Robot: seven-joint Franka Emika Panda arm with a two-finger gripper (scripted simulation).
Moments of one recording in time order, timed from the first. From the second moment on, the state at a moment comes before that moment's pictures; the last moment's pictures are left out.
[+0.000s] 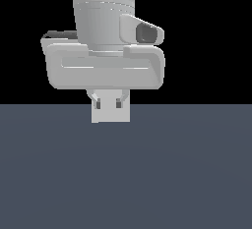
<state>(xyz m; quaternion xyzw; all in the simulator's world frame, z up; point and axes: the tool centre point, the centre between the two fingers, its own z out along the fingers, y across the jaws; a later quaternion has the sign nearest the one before) -0.039 0.035 0.099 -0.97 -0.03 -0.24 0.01</state>
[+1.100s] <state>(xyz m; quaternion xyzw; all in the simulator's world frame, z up) -0.026 0.036 0.100 -0.97 -0.03 -0.24 0.01</state>
